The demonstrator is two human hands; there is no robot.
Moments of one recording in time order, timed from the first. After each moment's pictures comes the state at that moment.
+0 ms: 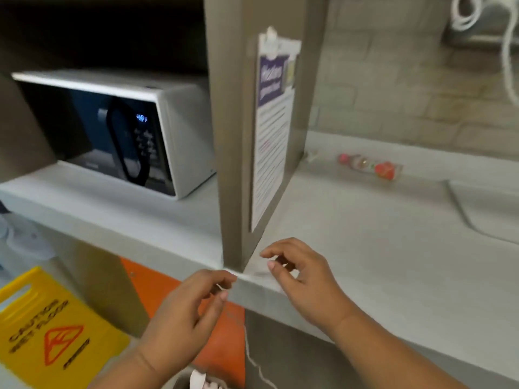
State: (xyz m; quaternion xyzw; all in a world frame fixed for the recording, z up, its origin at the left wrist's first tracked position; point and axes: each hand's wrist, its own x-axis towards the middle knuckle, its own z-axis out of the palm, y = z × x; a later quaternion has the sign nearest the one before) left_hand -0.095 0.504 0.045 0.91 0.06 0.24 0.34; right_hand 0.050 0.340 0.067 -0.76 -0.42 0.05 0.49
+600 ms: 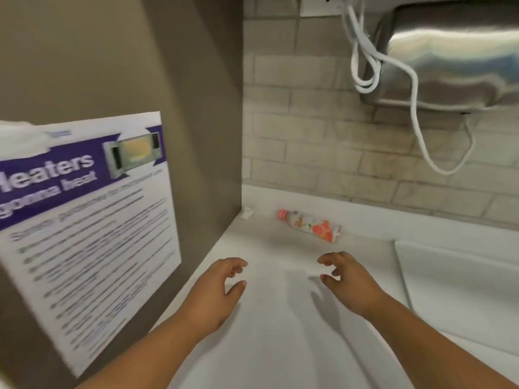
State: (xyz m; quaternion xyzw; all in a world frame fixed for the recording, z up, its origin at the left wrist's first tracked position) left_hand 0.225 0.423 0.073 0.90 0.11 0.17 0.39; right_hand 0.381 0.187 0.083 -0.91 -0.28 0.04 0.29
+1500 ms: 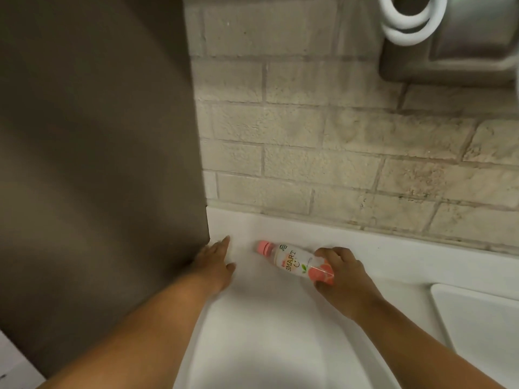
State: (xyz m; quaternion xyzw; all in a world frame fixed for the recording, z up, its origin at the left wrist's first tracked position) left_hand 0.516 0.519 0.014 0.97 0.20 0.00 0.14; right_hand 0.575 0.240 0.039 -0.94 -0.22 -0.01 0.25
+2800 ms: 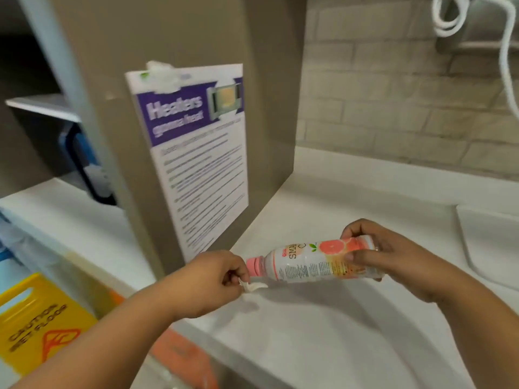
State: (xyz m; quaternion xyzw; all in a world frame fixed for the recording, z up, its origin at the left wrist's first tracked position) left_hand 0.060 0.443 0.116 0.95 0.13 0.00 0.27; right_hand 0.249 0.196 0.135 -0.76 -0.35 0.27 0.48
